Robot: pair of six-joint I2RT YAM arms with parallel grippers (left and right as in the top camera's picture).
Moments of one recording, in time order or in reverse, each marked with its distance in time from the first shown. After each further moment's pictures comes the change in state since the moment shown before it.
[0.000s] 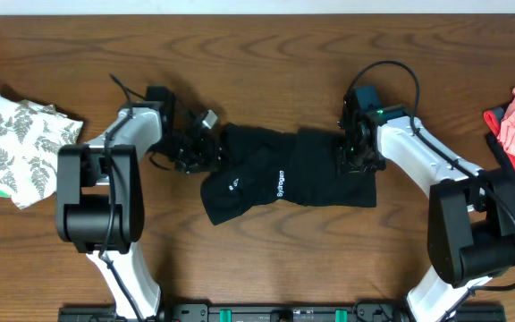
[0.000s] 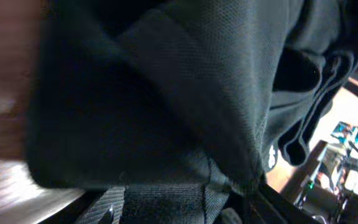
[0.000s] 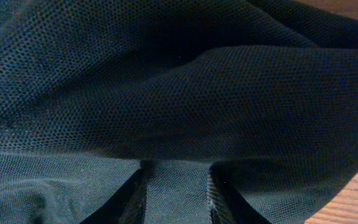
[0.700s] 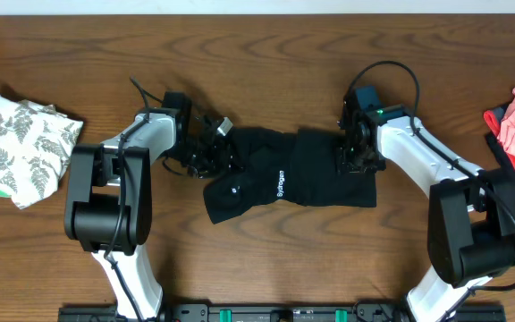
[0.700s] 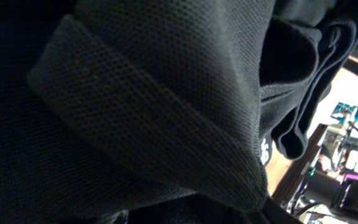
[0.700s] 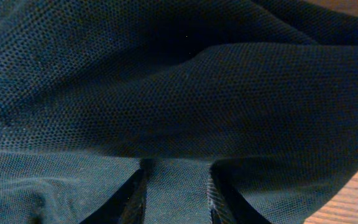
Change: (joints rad) left arm -0.061 0.000 -0.031 0.039 0.029 0.003; right arm 0.000 0.000 0.000 -0.003 0.000 0.000
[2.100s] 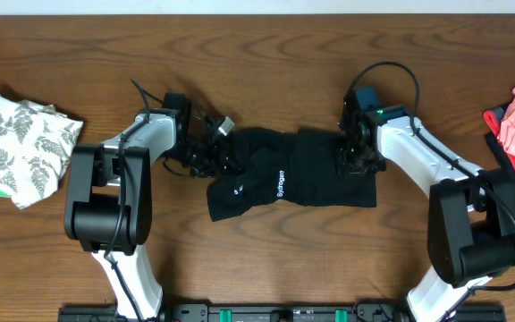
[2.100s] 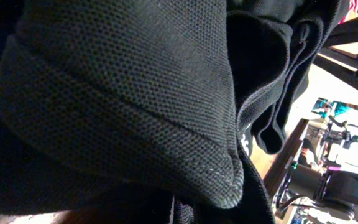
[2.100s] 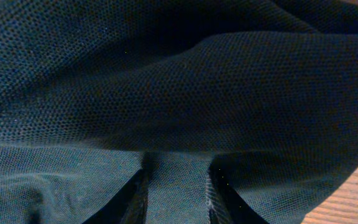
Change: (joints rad) left arm 0.002 0.000 -0.005 -0.006 0.068 0.015; right arm 0.000 0.000 0.000 -0.012 0.000 0.000
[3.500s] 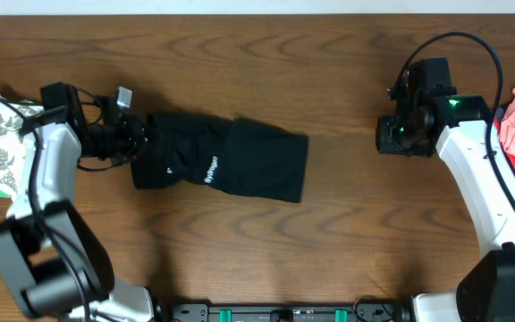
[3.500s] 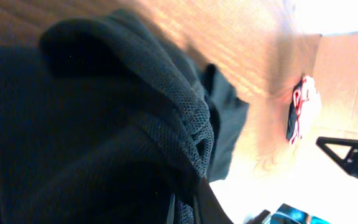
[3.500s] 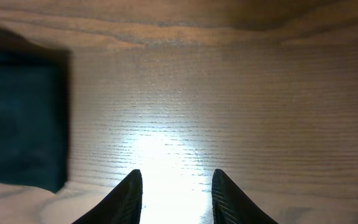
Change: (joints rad) left arm 0.439 -0.302 0.045 -0.126 -0.009 -0.117; right arm -0.179 -0.265 0.120 -0.163 0.010 -0.066
